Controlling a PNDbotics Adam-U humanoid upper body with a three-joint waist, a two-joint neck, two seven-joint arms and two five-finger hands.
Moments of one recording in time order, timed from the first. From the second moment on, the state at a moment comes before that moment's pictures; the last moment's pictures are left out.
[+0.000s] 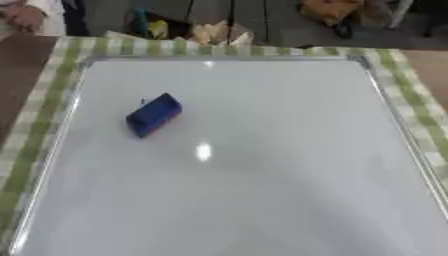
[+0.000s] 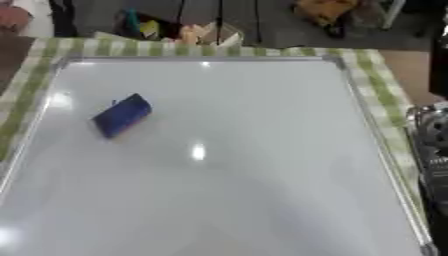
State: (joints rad) left arm -0.57 0.48 0.02 -1.98 -0.40 -0.11 0.30; right arm -0.56 -0.45 -0.03 -1.99 0.56 -0.13 -0.67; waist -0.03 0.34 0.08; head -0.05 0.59
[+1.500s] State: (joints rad) left arm -0.93 0.54 -0.33 -1.55 -0.95 0.21 -0.50; right arm -0.56 -0.45 -0.01 -1.99 0.54 -0.12 -0.64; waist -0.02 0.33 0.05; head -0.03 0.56
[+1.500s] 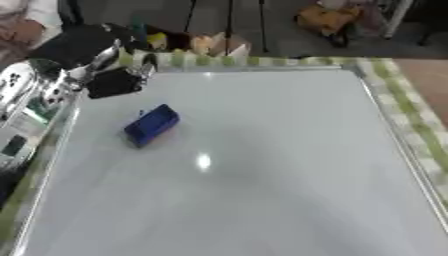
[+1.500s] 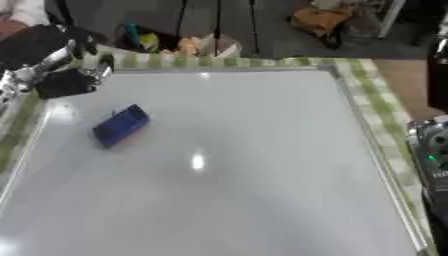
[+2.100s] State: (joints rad) left arm -0.90 0.54 -0.39 -1.49 -1.02 0.24 -0.51; right arm -0.56 -0.45 0.00 -1.99 0.54 -0.12 -0.63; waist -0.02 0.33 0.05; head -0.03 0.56
